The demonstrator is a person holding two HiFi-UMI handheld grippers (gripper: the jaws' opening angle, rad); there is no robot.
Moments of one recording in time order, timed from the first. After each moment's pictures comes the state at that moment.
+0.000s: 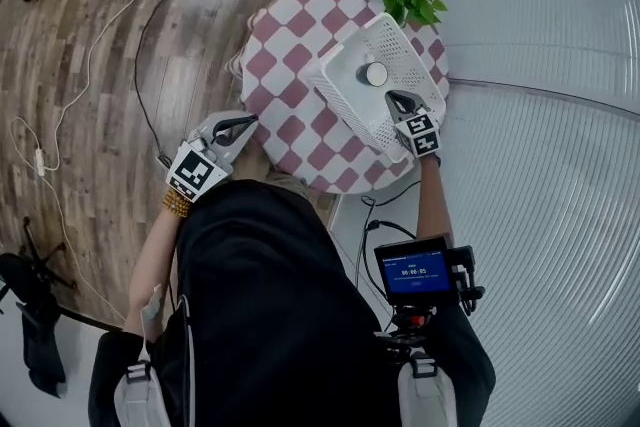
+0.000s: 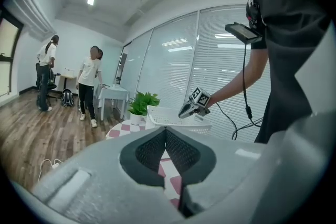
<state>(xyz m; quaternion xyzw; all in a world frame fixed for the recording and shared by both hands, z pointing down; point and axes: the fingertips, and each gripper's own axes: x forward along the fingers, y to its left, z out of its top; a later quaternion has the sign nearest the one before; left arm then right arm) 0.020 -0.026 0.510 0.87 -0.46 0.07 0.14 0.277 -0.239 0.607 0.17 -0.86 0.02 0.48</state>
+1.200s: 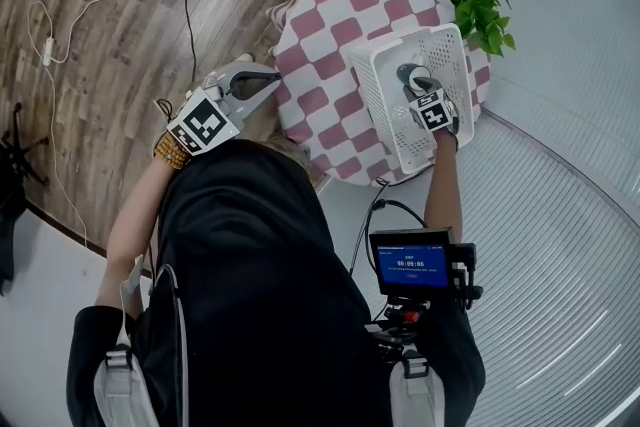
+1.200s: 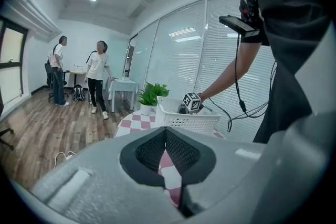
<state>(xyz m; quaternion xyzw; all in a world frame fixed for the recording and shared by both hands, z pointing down) -0.001 -0.026 0.533 0.84 -0.49 0.12 0.17 0.267 -0.267 0.734 -0.01 -0.76 -0.03 0.65</state>
